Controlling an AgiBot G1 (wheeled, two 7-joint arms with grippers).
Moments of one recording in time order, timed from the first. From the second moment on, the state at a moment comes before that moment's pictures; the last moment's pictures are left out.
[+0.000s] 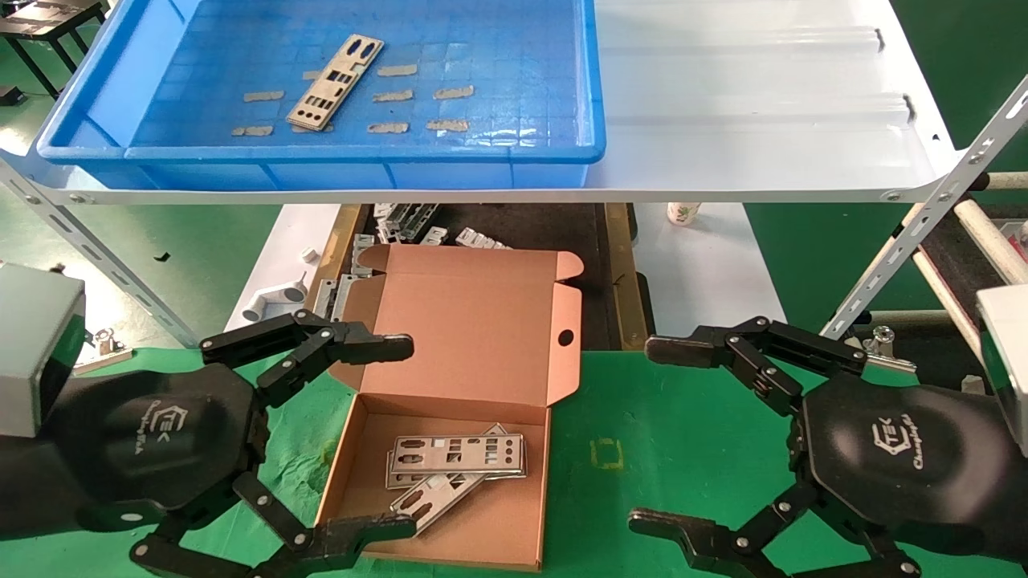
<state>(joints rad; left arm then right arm) -1.08 0.61 0.28 -1.28 0.73 1.50 -0.18 1.11 -0.56 -0.41 1.26 -0.65 -1.45 0.12</state>
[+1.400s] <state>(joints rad) -1.08 0.61 0.28 -1.28 0.73 1.50 -0.19 1.11 -0.56 -0.41 1.26 -0.65 -1.45 0.12</state>
